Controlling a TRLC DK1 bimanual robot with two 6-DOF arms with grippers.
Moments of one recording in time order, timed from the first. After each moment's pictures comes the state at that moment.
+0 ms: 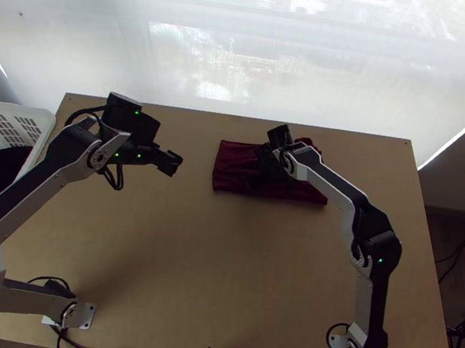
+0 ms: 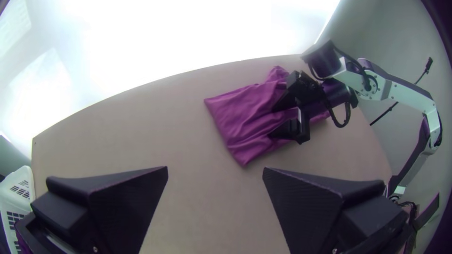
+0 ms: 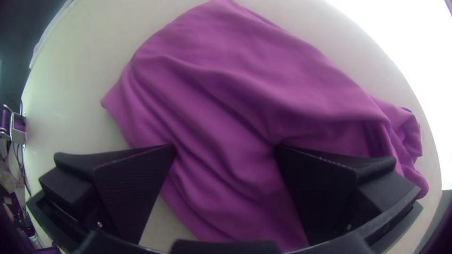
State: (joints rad) left arm -0.37 1.46 1.43 -0.75 0.15 -0.03; right arm 0.51 2.20 1.69 -0.60 -0.18 -0.21
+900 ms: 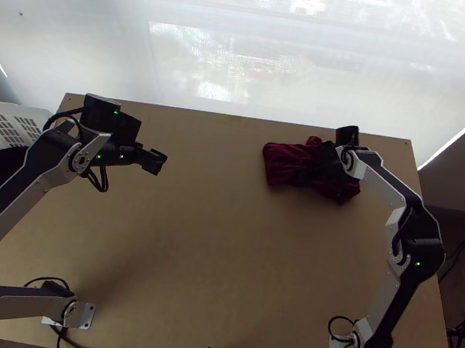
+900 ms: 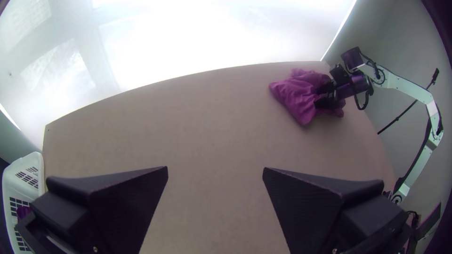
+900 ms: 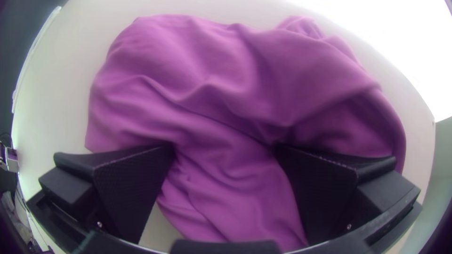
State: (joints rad) left arm -0.29 1.37 1.36 -0.75 0.15 -0.01; right arm 0.13 2.10 1.51 -0.56 -0.17 -0.30
